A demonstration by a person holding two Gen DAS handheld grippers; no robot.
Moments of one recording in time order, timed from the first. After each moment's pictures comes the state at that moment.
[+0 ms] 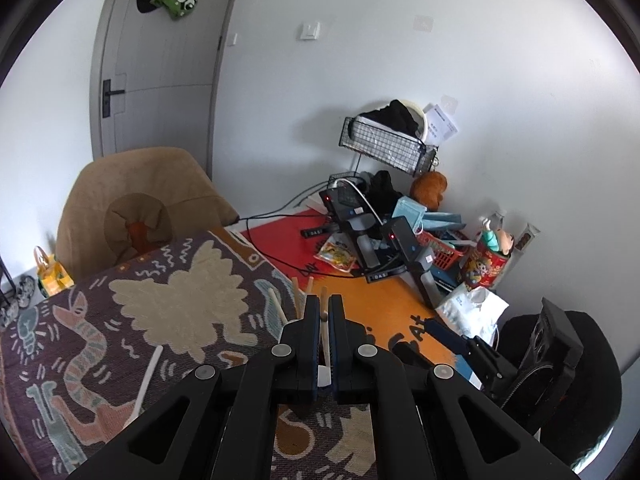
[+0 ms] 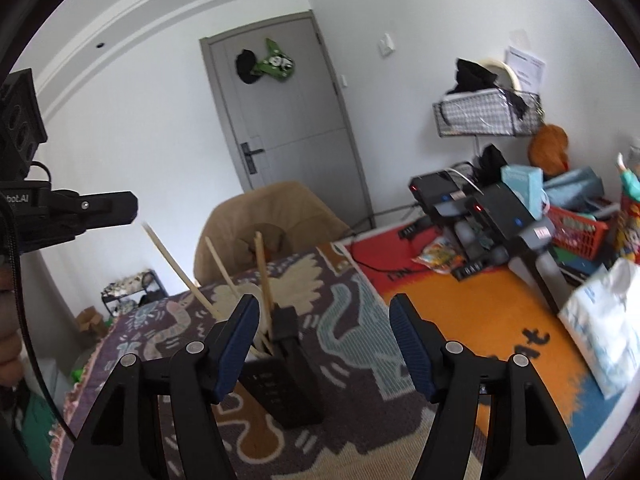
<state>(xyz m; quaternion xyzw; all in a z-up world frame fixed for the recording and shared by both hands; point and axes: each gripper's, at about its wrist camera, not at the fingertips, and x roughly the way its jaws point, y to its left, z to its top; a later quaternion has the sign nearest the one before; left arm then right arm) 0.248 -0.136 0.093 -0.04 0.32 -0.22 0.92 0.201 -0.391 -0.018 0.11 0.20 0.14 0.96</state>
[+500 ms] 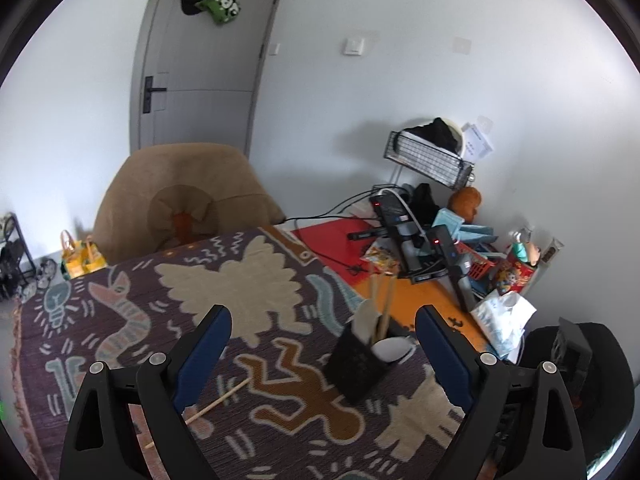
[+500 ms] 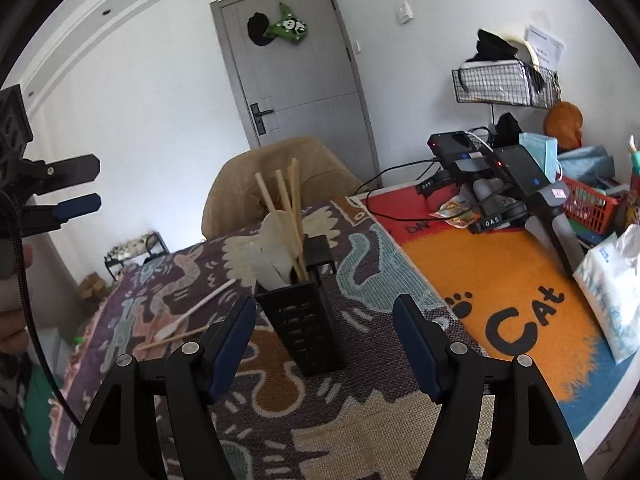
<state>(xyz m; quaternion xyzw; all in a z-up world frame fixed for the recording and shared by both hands) 0.225 -0.063 0.073 -0.06 0.30 -0.17 0.94 0.181 -0.357 -0.040 0.07 0.25 0.17 0.95</state>
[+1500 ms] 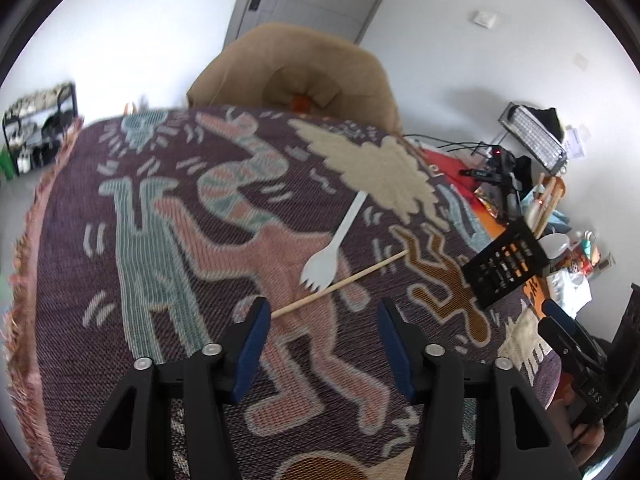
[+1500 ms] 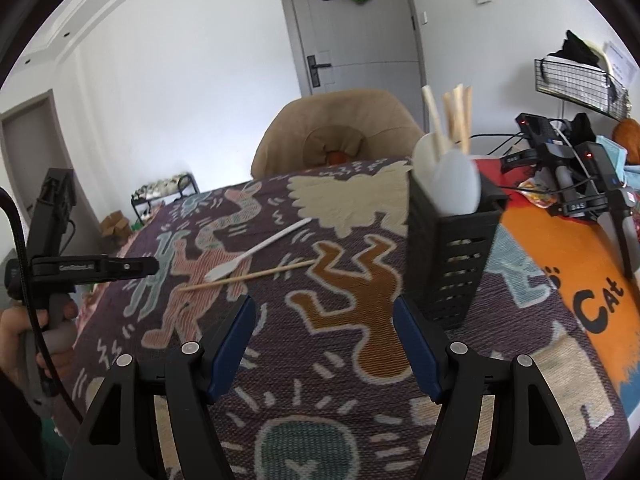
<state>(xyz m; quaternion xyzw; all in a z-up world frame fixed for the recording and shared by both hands) 0.196 0.095 -0.078 -0.18 0.42 -0.07 0.89 0.164 -0.250 -0.072 0.00 0.30 0.24 0.92</state>
